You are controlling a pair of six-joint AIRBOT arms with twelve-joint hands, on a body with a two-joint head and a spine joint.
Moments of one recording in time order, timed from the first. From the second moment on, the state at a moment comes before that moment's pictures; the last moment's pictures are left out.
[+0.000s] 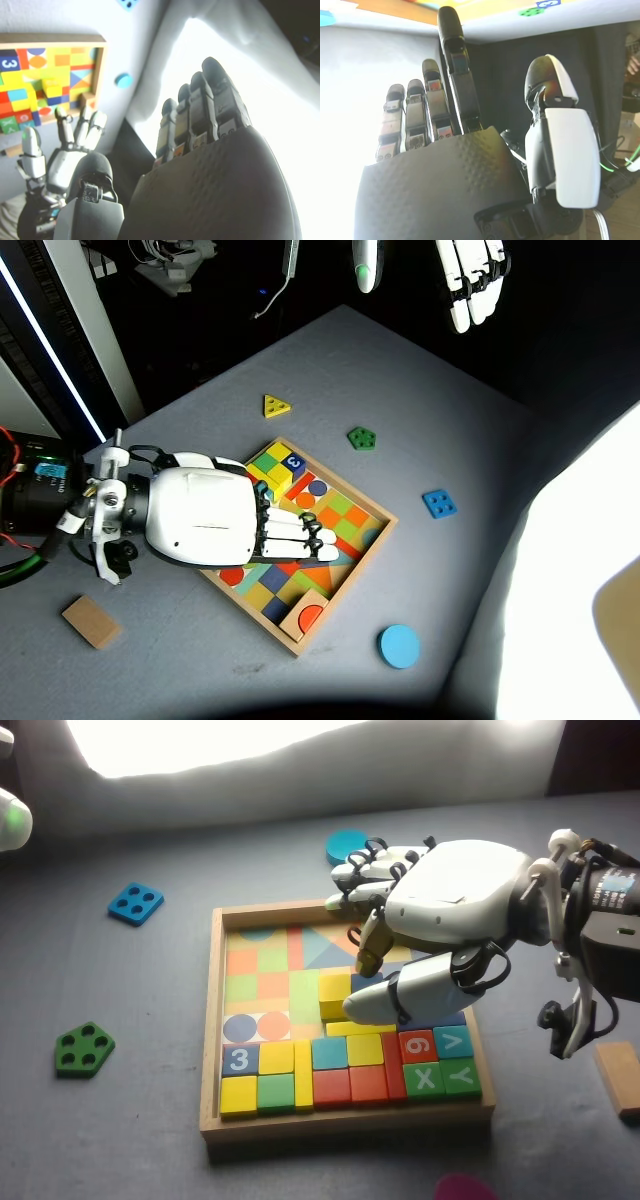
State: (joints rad) left arm -0.56 -0.56 0.75 0.57 1.12 0.81; right arm -0.35 -1.22 1.17 -0.19 0.15 -0.92
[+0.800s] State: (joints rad) left arm -0.56 -0.56 0.75 0.55 1.11 0.81; right arm -0.38 -1.24 1.19 -0.19 0.16 -0.95
